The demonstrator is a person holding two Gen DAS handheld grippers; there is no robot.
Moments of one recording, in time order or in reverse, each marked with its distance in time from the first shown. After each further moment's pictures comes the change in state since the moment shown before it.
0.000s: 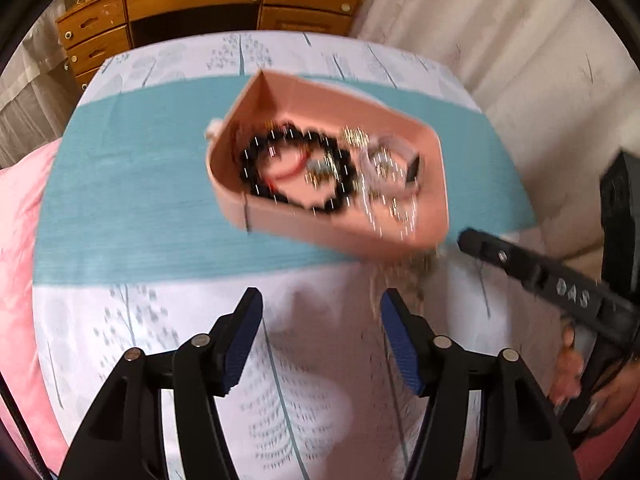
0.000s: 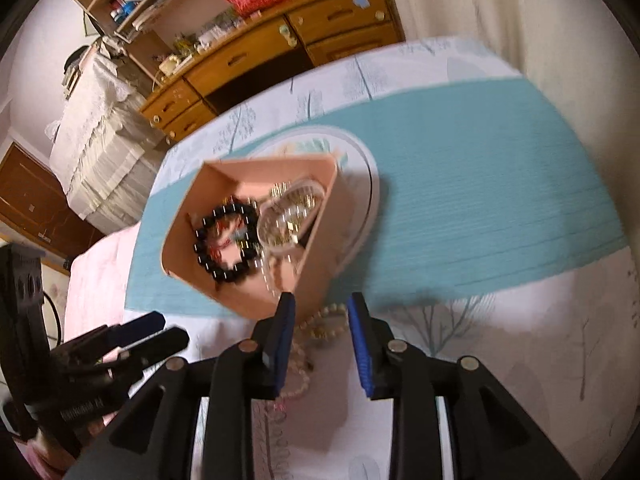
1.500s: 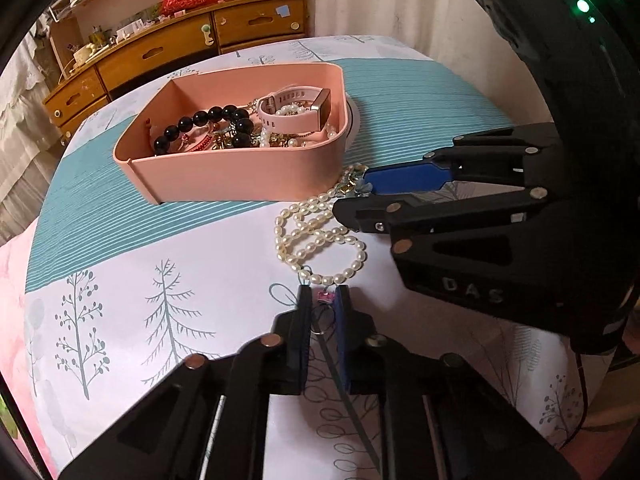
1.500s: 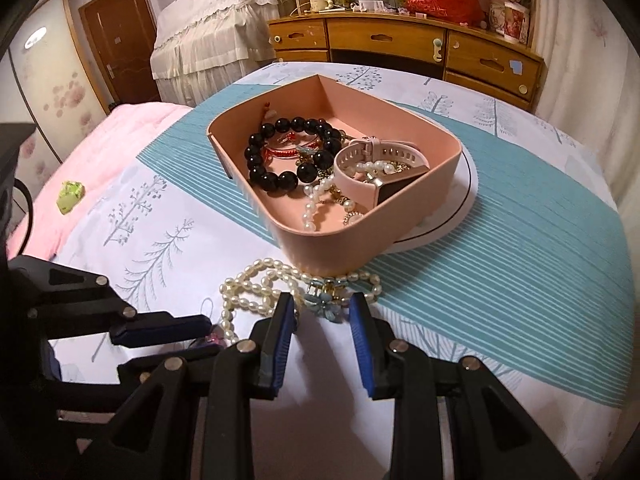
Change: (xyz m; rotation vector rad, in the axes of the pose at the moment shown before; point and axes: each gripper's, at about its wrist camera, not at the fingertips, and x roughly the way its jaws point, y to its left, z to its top) left arm 0.036 -0.088 -0.078 0.229 -0.139 0.140; right arm 0.029 0.027 -0.039 -0.647 -0.036 0.014
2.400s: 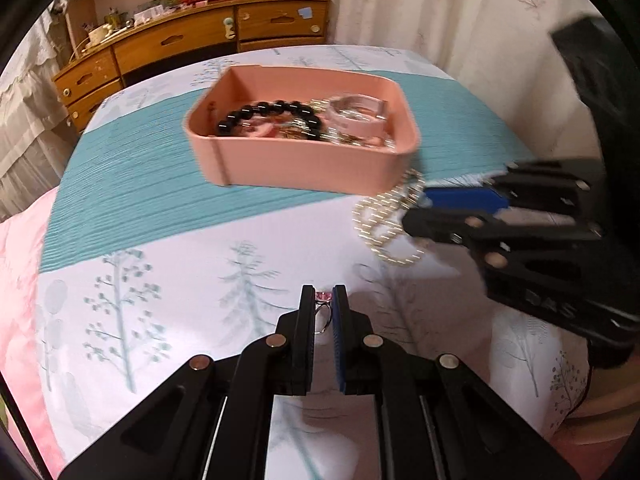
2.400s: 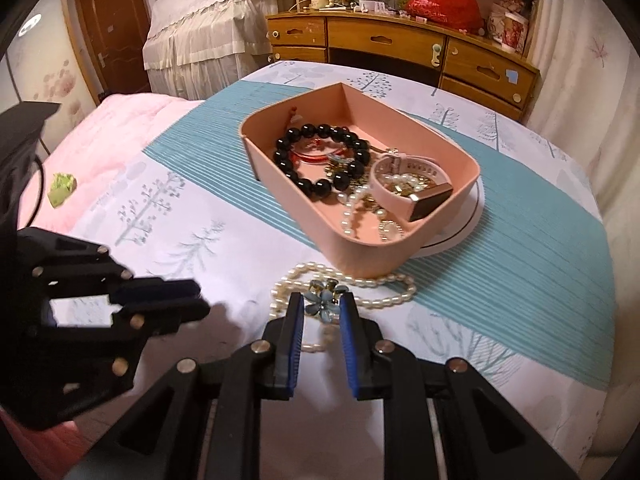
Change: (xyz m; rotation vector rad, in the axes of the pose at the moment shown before) left arm -0.023 0.068 -0.009 -0.060 -0.014 -0.030; right arm -0.018 0.039 0.009 0.024 0.020 -0.031
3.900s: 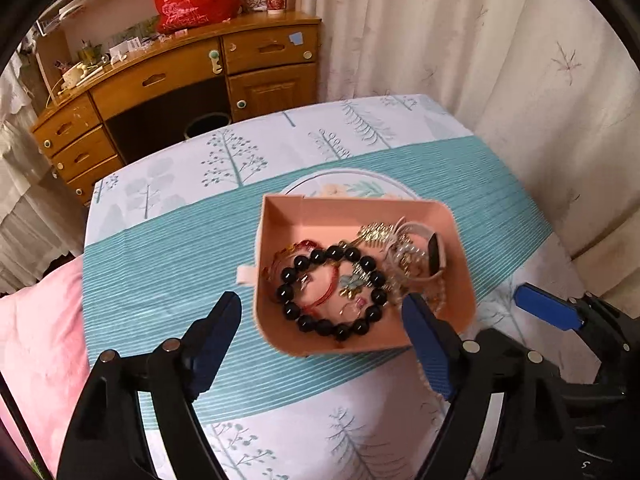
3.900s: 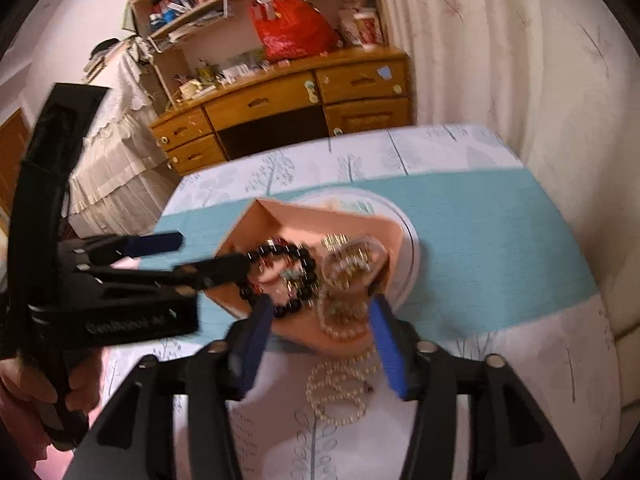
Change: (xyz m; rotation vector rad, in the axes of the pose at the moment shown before) left arm 0.000 0.055 0.136 0.106 -0.010 -0.034; right arm -0.034 -0.007 0.037 0.512 -0.166 -0.189
